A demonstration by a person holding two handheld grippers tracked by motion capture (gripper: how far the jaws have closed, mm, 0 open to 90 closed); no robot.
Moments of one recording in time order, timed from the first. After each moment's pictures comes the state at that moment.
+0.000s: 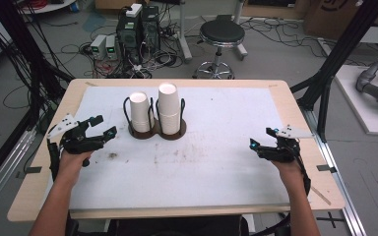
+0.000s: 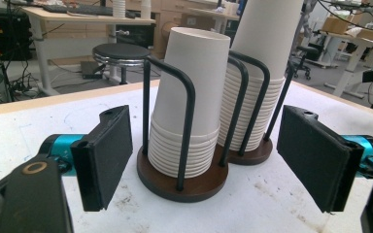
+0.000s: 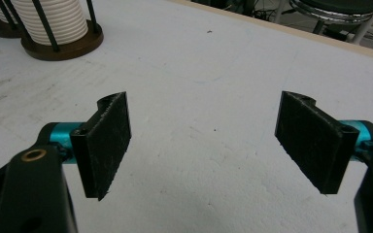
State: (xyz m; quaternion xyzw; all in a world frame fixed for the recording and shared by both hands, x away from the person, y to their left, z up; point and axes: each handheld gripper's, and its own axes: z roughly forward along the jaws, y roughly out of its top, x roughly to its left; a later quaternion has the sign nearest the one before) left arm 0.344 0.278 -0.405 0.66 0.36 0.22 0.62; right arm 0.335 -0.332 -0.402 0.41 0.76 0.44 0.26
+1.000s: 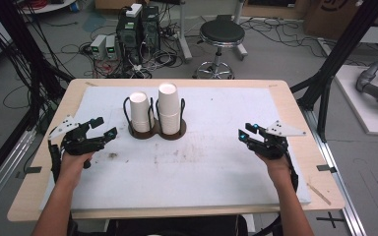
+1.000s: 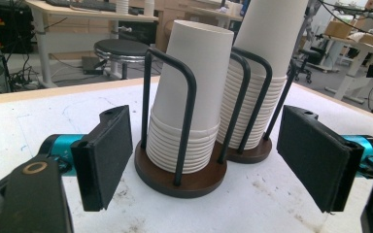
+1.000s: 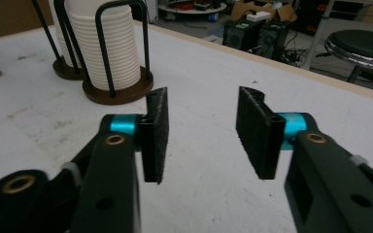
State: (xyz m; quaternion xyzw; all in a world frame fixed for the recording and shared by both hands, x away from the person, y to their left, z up) left arm 0.342 0.278 -0.409 0.66 0.37 0.21 0.62; right arm 0.339 -0.295 -0.389 0.35 0.74 0.52 0.24
